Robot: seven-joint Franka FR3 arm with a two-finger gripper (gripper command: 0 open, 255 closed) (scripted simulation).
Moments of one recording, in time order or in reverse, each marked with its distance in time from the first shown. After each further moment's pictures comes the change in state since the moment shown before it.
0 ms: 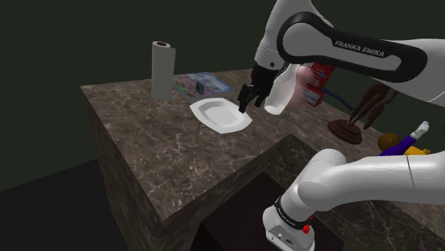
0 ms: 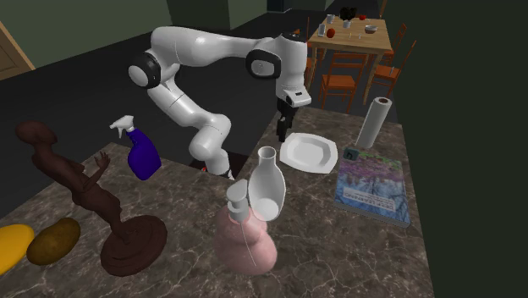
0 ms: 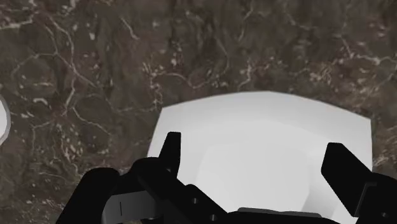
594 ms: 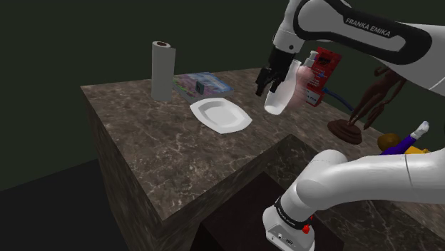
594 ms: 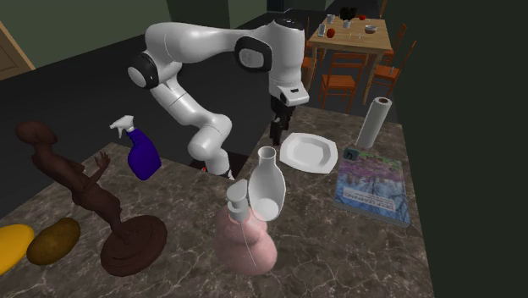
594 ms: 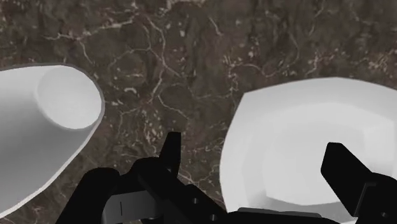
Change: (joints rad) arm -0.056 0.033 -0.127 0.145 -0.090 -0.109 -0.133
